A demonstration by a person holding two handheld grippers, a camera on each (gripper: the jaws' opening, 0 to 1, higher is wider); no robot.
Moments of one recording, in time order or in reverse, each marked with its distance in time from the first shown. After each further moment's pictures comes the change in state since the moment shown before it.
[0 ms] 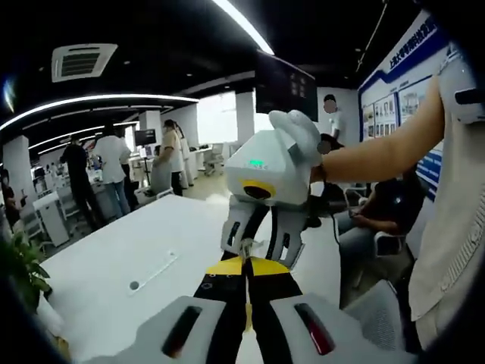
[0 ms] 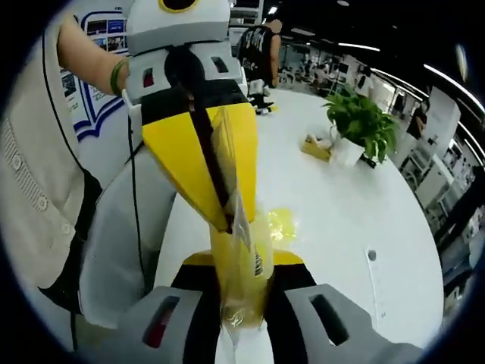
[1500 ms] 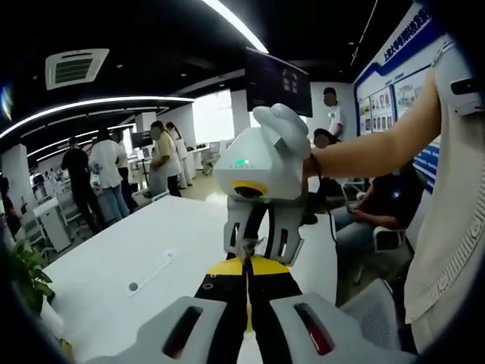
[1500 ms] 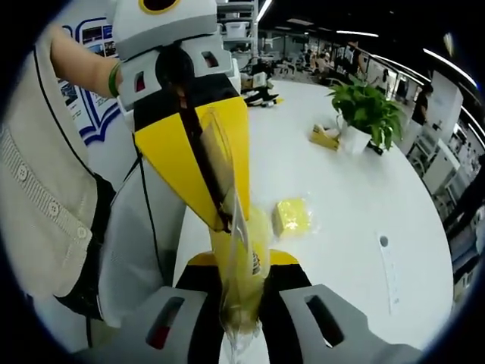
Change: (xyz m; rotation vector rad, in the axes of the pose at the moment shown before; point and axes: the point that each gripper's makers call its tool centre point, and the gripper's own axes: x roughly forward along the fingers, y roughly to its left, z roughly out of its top) left arm 0.001 -0.017 0.001 0.019 0.016 0.002; right arm -0.008 0.019 -0.007 0.058 0.035 0.050
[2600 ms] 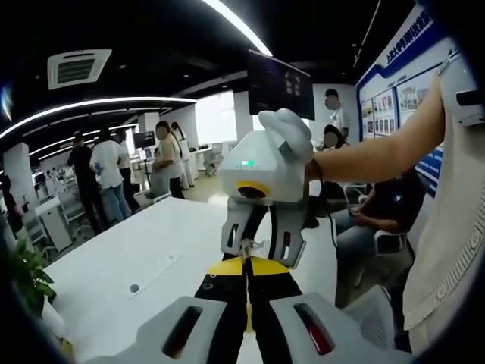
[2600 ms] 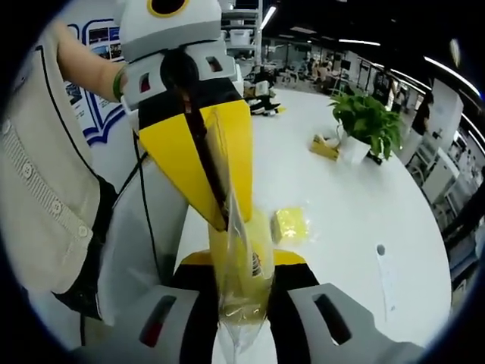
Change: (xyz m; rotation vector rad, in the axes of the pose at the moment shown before) left arm 0.001 -0.001 0.013 -0.004 -0.006 0.017; right arm -0.010 0.000 0.009 -0.032 -0.047 -0.002
